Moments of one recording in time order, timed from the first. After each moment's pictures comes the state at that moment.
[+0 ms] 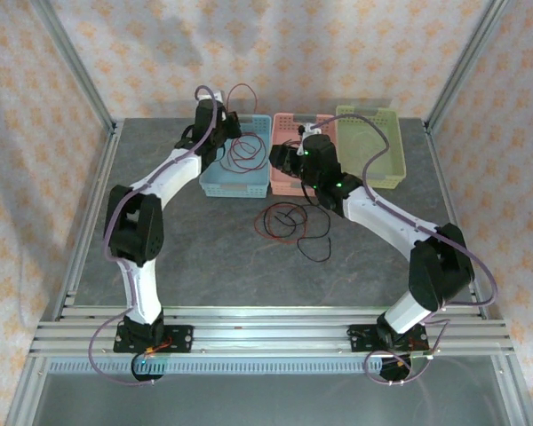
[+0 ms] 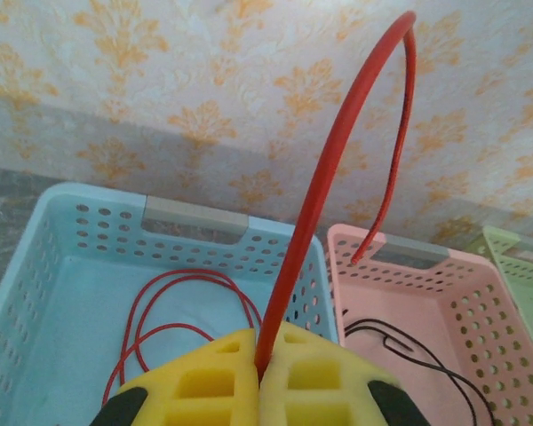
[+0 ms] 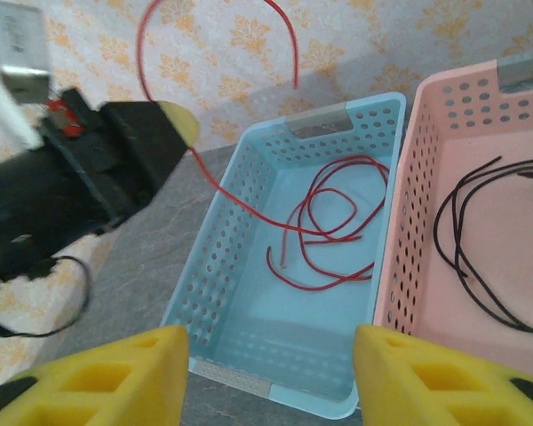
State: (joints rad) left arm -0.26 2.00 1.63 -0.04 -0.06 -0.46; right arm 0.58 1.58 1.21 0.01 0.01 0.59
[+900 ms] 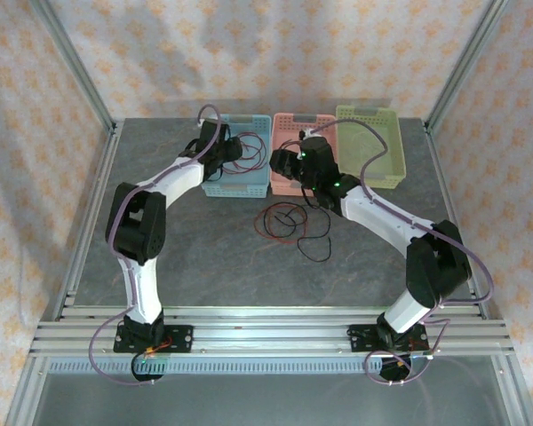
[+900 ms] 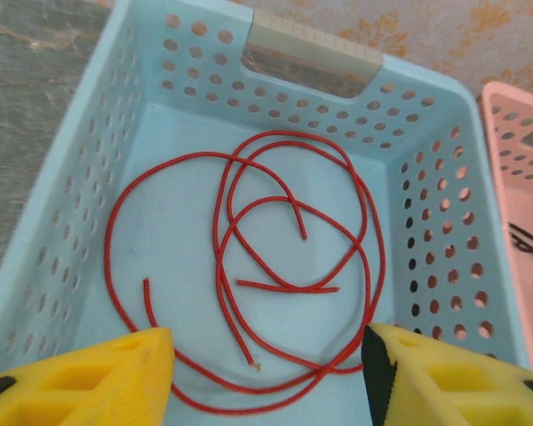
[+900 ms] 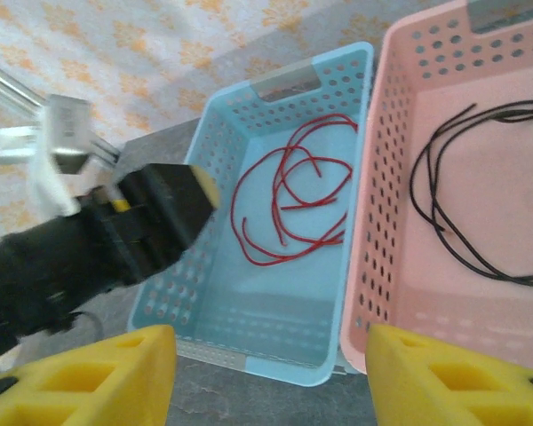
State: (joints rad) left arm -0.26 1.97 1.48 -0.16 -0.13 -0.49; right arm 0.57 1.60 1.21 -0.07 0.03 0.65
